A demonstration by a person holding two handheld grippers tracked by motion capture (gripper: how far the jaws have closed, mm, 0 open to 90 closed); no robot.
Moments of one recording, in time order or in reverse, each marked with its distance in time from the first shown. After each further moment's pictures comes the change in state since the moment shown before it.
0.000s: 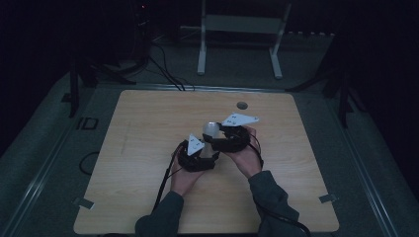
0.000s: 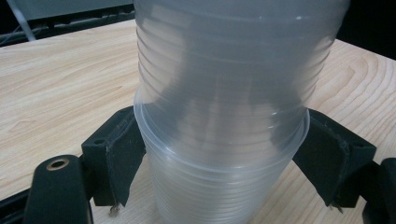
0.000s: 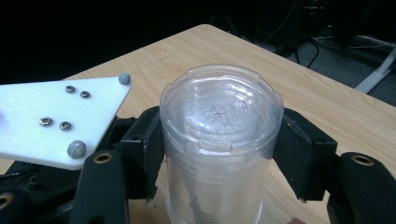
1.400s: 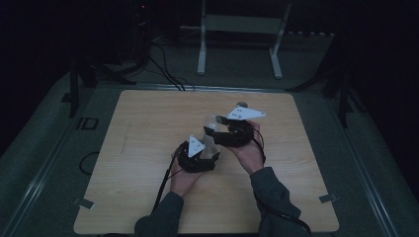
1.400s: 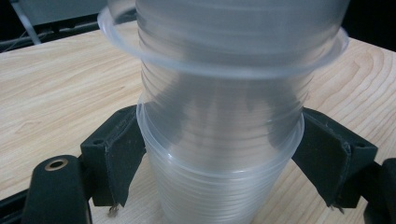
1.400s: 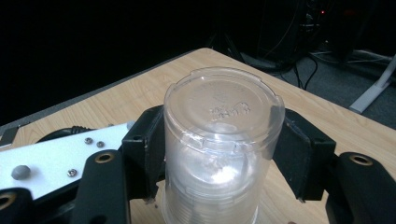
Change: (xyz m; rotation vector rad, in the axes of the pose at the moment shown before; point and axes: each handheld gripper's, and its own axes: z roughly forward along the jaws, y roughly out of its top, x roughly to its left) left arm -0.002 -0.002 0.000 -0.001 0.016 0.019; right arm -0.003 0.019 -0.016 -0.071 0.007 0.024
